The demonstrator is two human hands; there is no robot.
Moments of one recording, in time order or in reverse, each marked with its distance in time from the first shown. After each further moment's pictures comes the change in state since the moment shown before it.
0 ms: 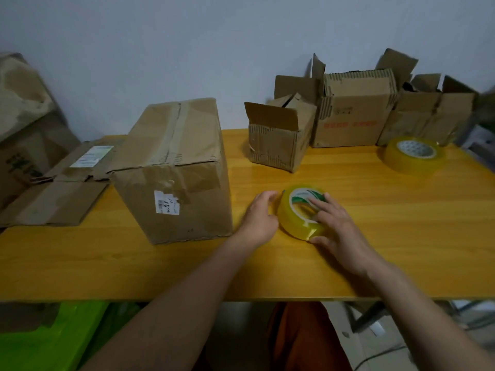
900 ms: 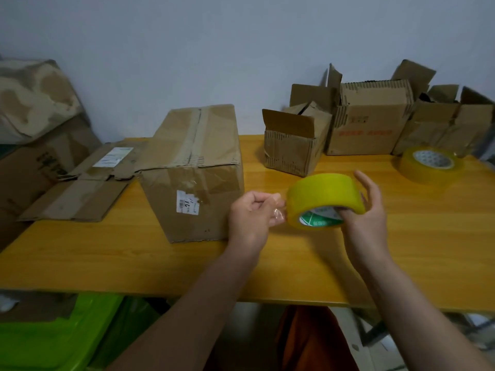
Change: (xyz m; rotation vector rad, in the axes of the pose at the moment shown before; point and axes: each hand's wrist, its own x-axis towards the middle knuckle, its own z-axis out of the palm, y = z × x) left_hand -0.068 0.039 -0.041 -0.746 0.322 -0.027; right_hand 0.015 -0.071 -0.016 0.847 0.580 0.331
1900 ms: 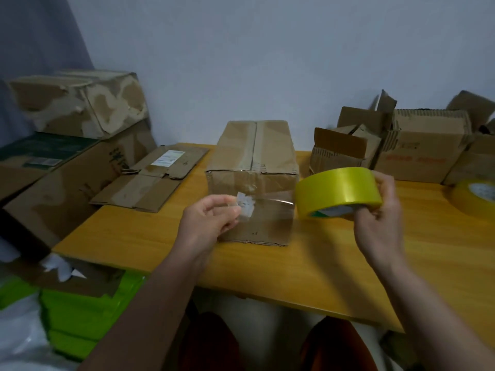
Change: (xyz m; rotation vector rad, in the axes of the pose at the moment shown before) left_hand -0.036 0.058 -0.143 0.081 0.200 0.009; right_hand -0.015 -0.049 0.066 -0.197 -0.136 -0.296
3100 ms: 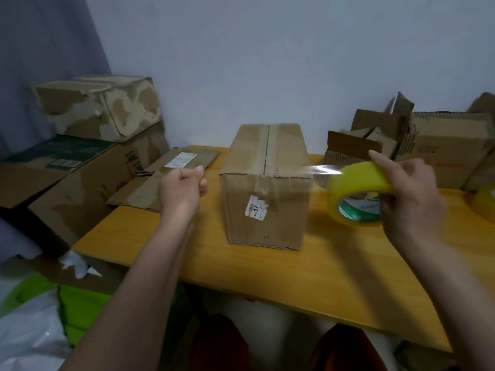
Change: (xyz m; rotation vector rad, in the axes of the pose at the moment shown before) left_hand 0.051 0.030 -0.031 0.159 0.438 0.195; right_hand 0.035 0.007 -0.017 -0.863 0.051 -0.392
